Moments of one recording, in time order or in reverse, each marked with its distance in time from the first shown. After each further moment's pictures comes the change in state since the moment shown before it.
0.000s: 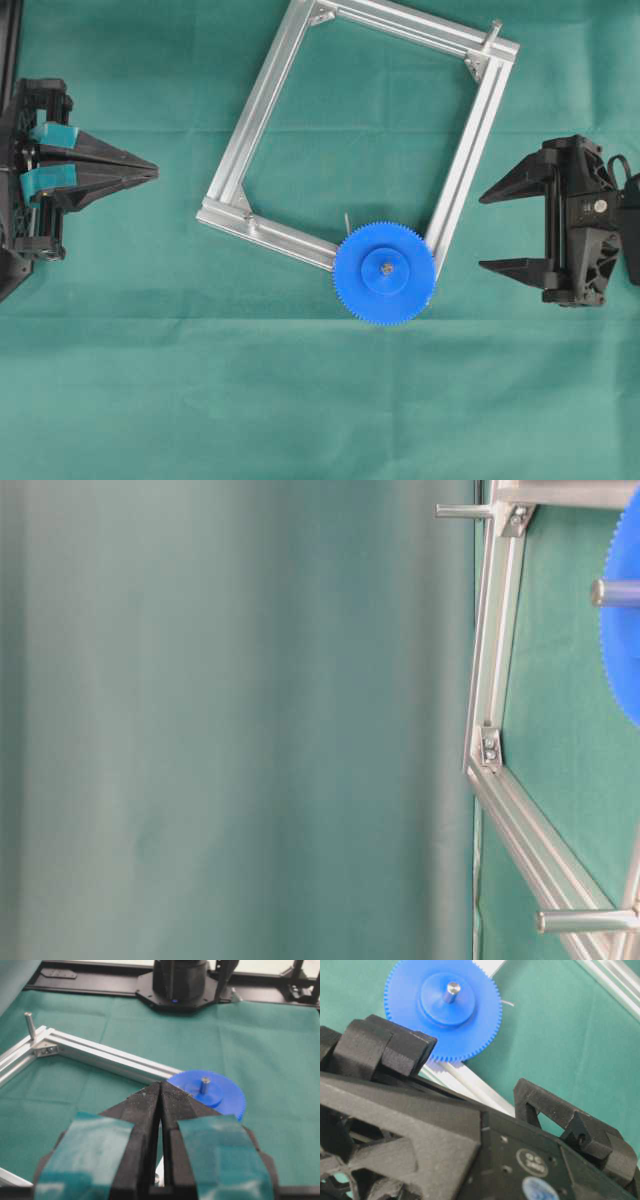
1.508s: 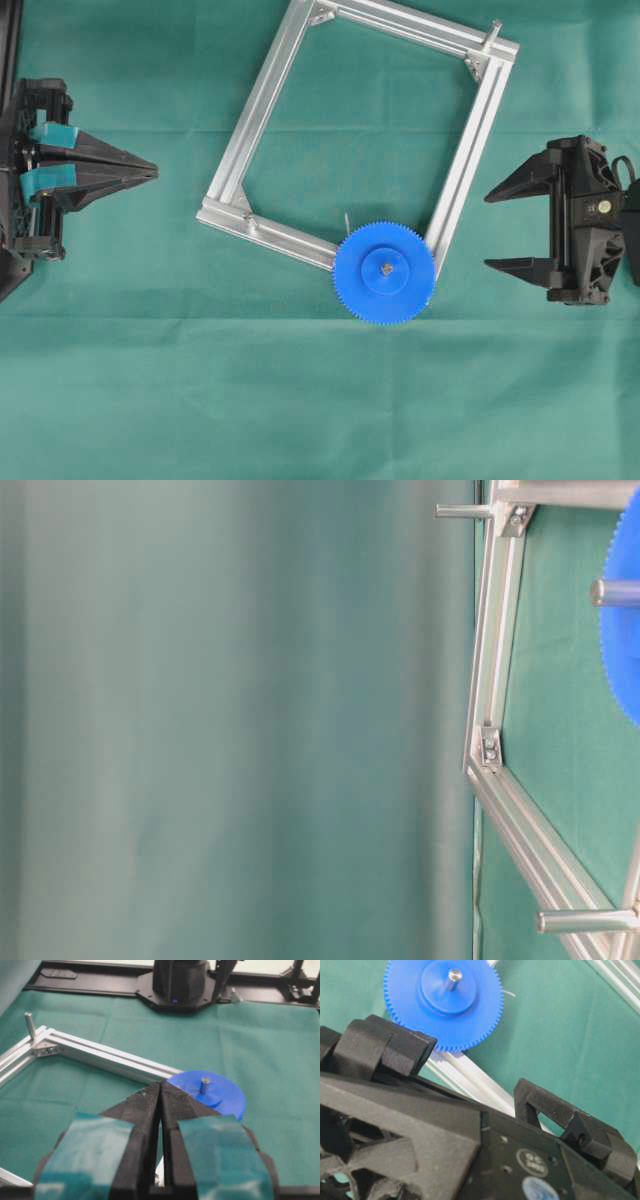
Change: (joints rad) left arm 0.000 0.000 0.000 -0.002 0.000 0.000; right arm 0.000 -0.015 0.029 -0.015 -0.002 0.000
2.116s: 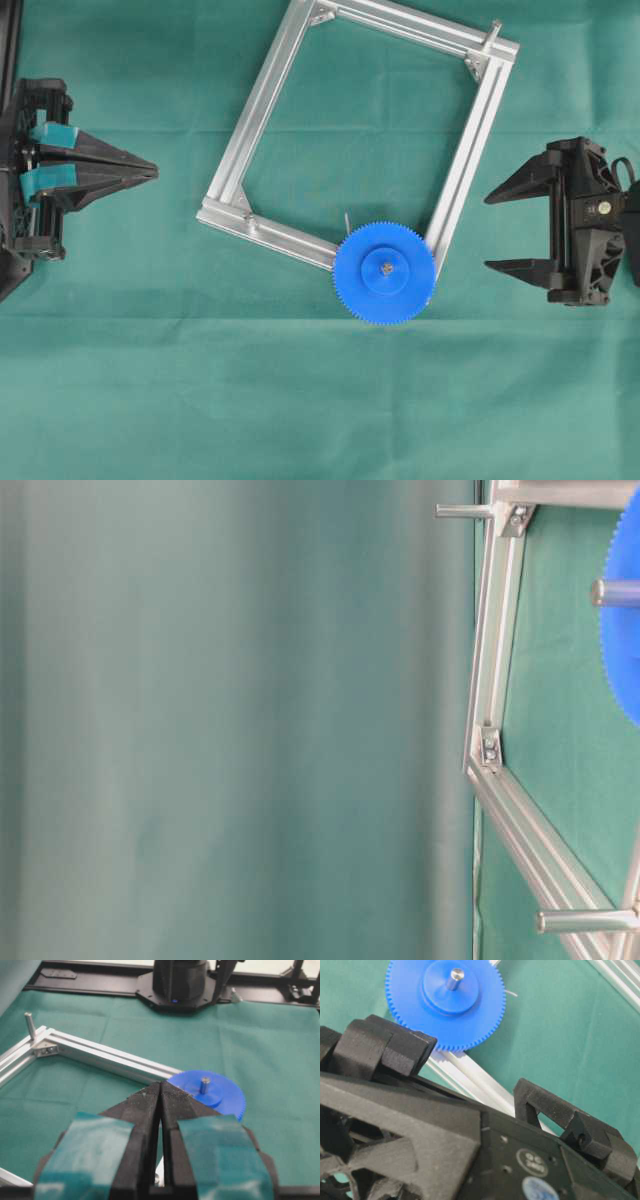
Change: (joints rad) left arm 0.000 -0.002 0.000 0.002 0.000 0.000; right arm 0.000 0.000 0.011 0.000 -0.018 0.002
